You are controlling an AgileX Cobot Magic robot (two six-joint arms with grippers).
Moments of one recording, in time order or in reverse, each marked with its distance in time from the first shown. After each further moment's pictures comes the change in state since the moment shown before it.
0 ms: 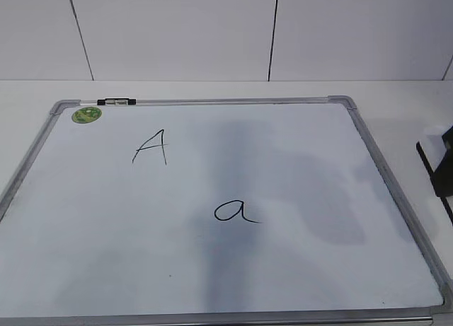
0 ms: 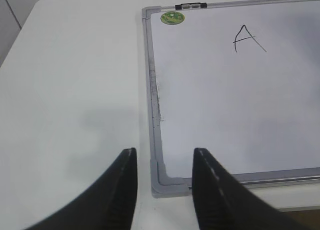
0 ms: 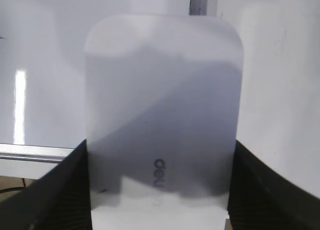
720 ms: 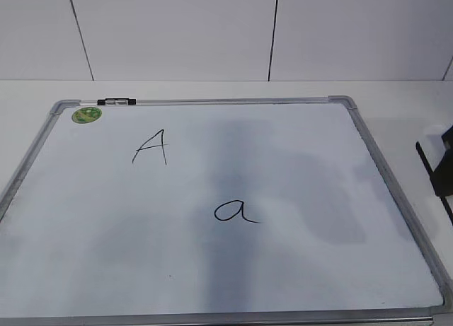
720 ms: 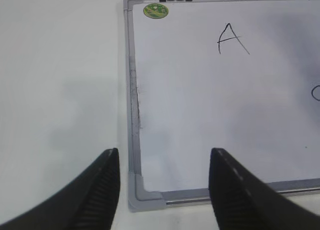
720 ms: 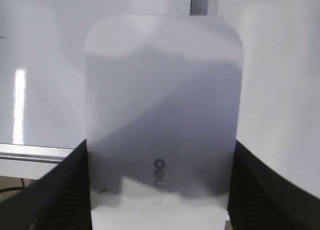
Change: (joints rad) left arm 0.000 0.270 -0.064 -0.078 -0.100 0.000; right arm 0.000 0.000 0.000 0.000 -0.002 -0.007
